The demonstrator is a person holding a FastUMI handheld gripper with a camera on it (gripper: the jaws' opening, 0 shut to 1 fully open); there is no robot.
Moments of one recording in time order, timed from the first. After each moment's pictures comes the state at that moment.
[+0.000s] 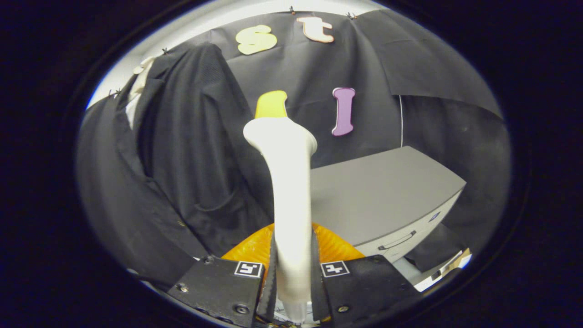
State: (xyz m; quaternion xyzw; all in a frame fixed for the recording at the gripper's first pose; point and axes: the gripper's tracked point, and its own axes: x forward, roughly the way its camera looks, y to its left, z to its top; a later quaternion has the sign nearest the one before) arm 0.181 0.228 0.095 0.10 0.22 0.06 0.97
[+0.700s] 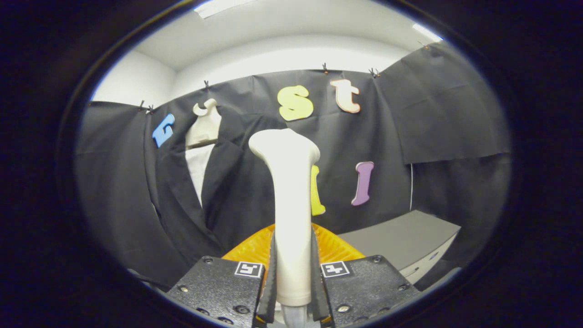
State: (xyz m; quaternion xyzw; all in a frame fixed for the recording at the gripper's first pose) arm 0.162 0.314 0.235 0.07 0.00 0.09 0.99
